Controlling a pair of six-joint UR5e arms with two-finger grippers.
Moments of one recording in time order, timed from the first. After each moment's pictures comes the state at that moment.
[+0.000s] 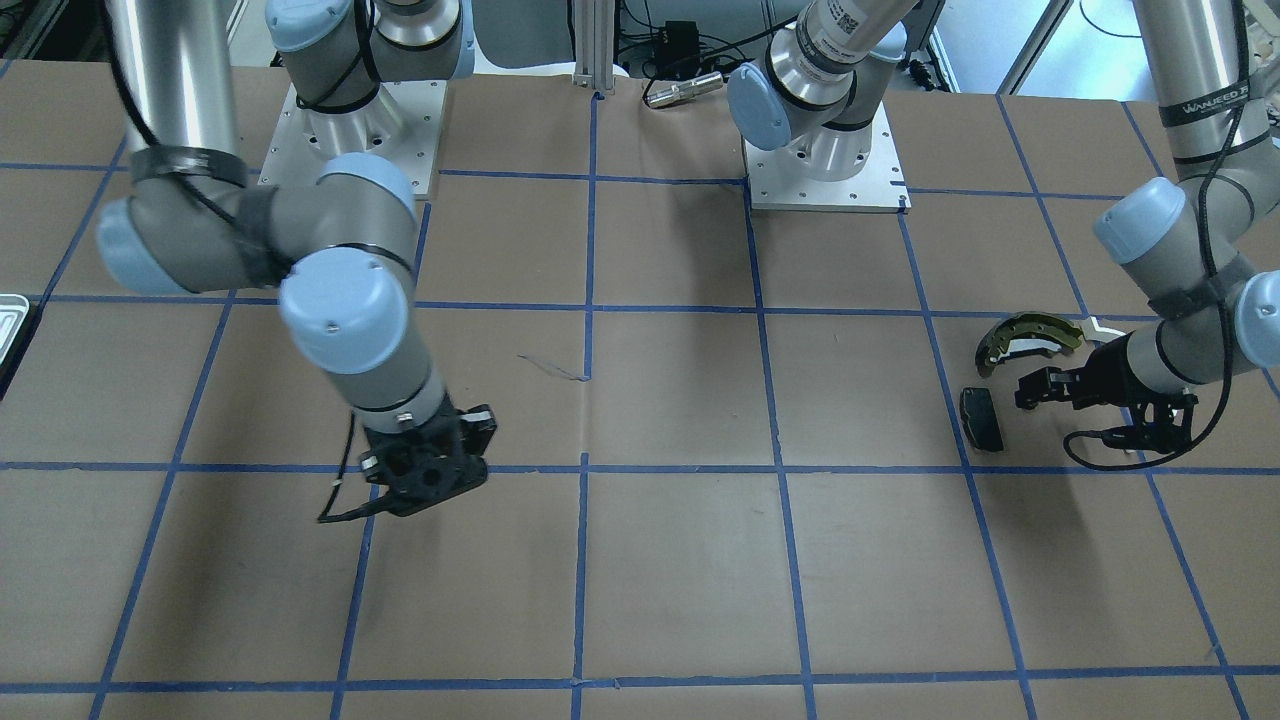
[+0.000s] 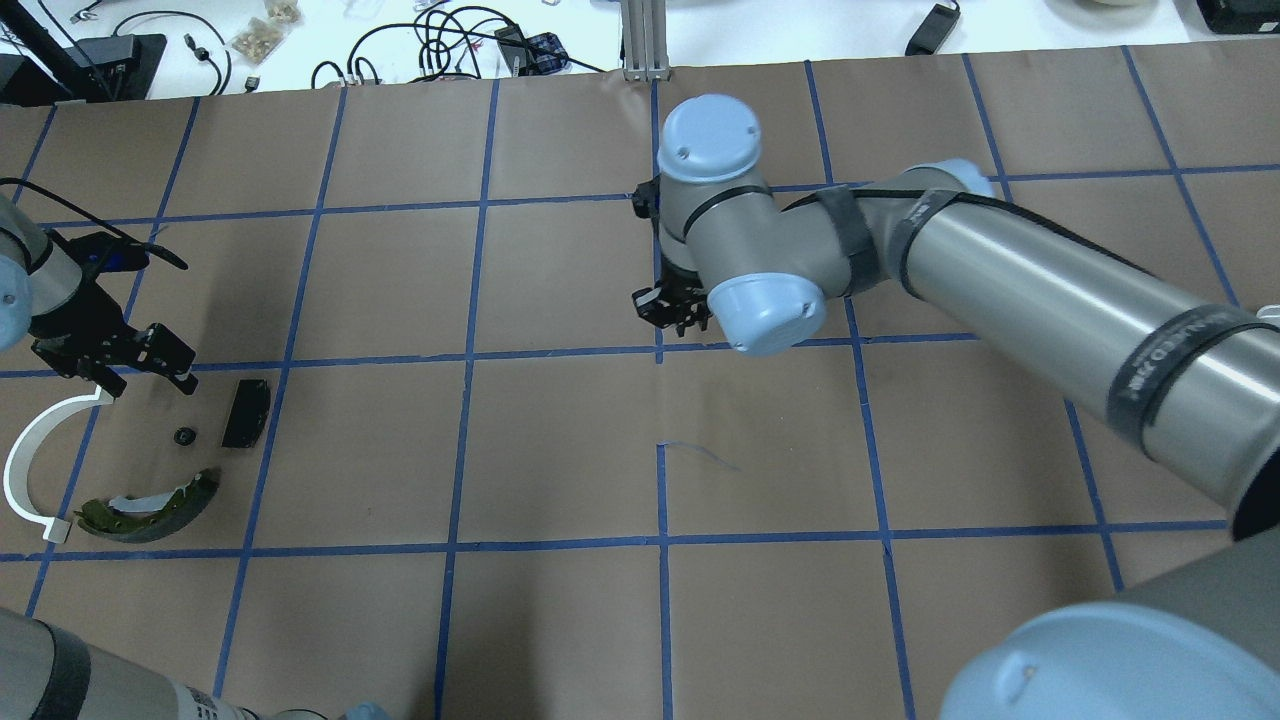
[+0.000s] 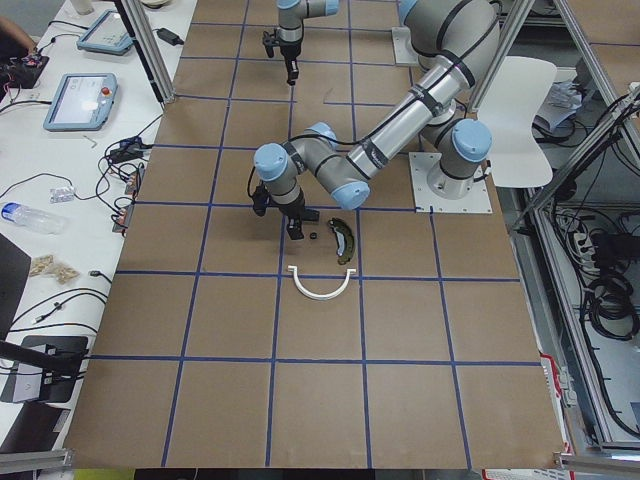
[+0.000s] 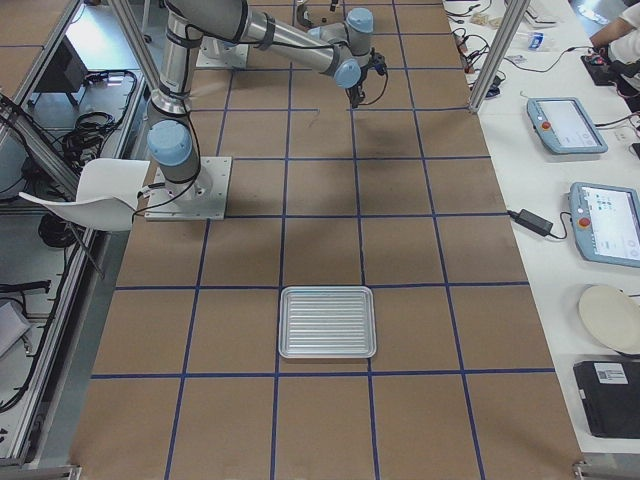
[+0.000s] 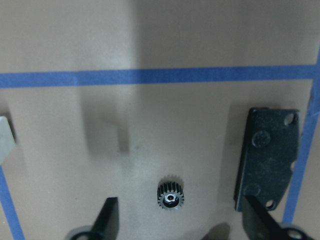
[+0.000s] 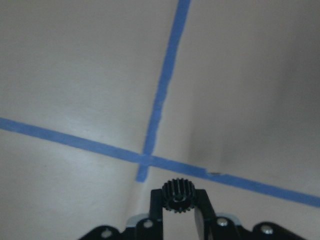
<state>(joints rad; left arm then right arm) -0.98 -1.93 -1.75 -1.23 1.66 0.62 1.96 -1.09 1.68 -2.20 -1.56 0.17</state>
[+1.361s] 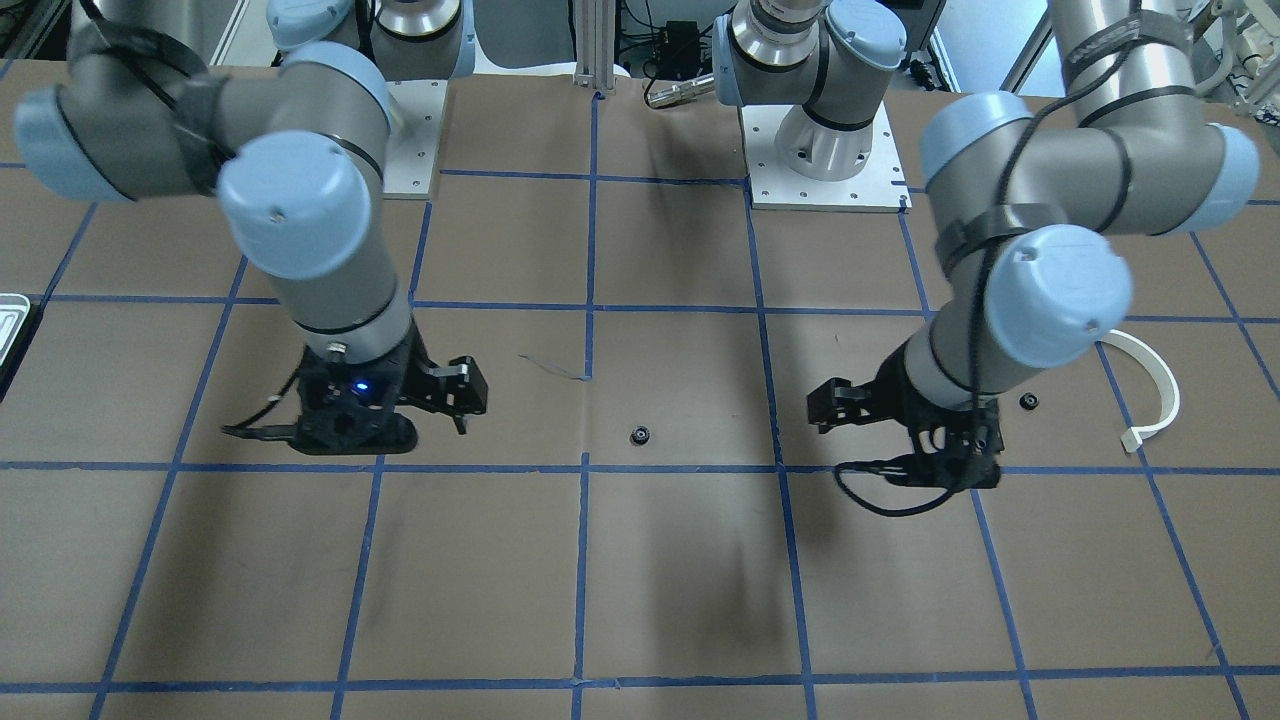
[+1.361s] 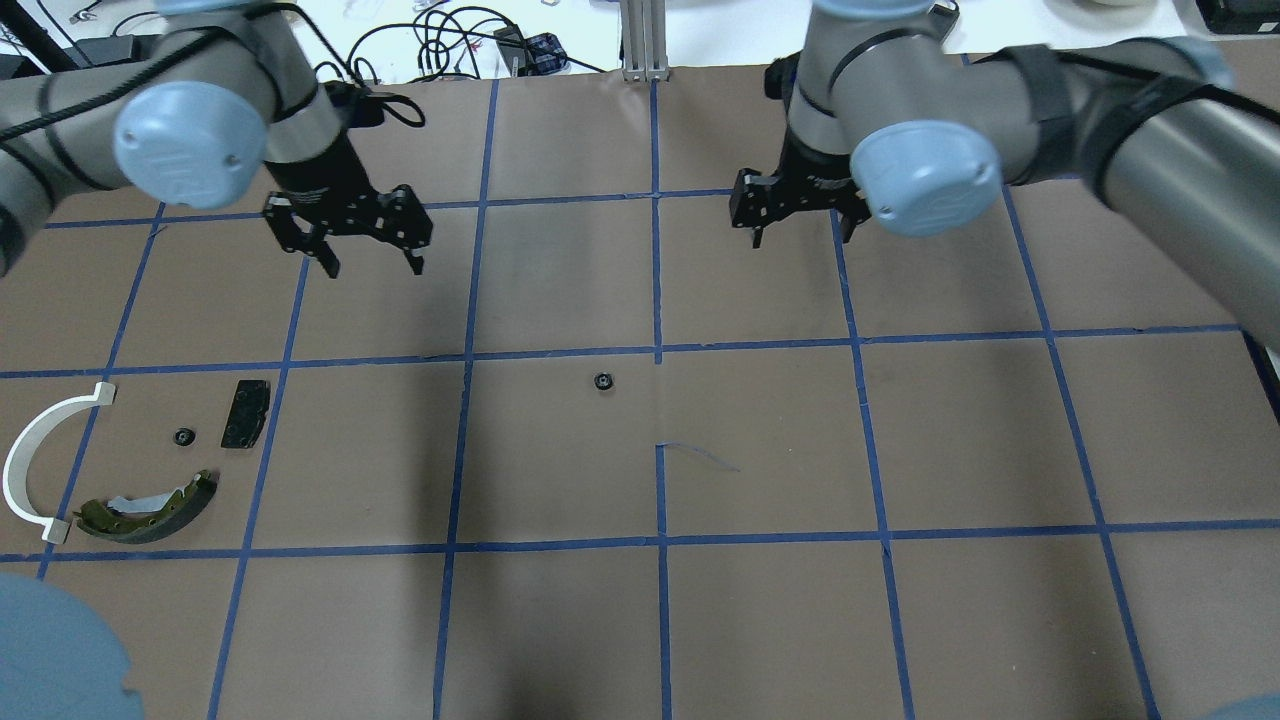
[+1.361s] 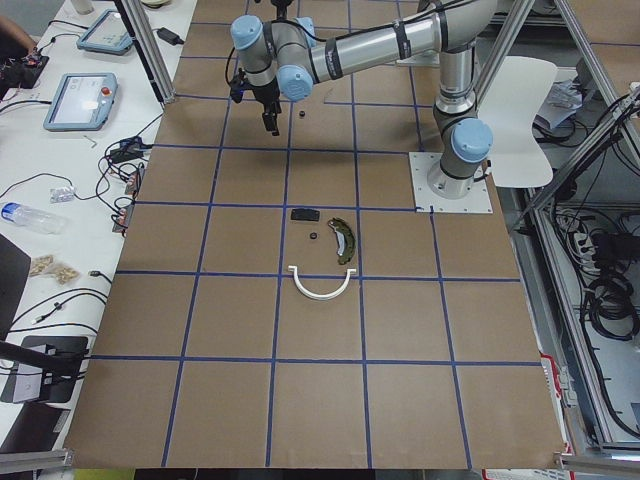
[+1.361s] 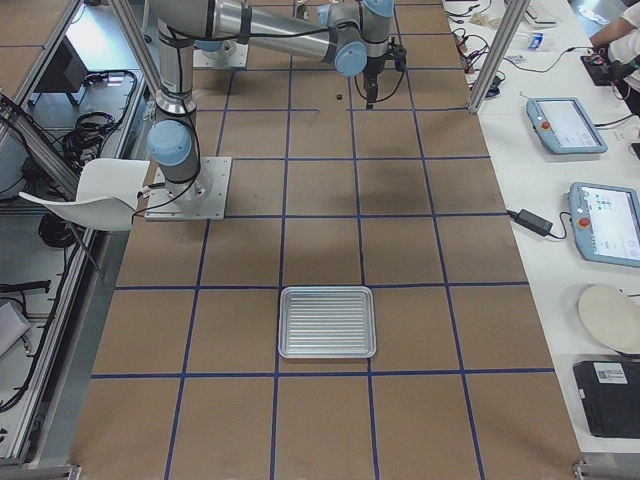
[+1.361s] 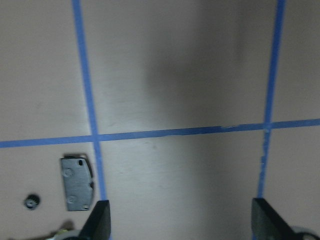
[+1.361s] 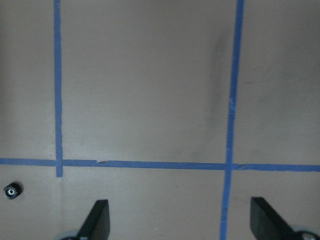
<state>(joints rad) -1.56 -1.90 -1.56 -1.38 1.56 0.03 1.66 -1.31 1.58 -1.88 -1.56 0.06</state>
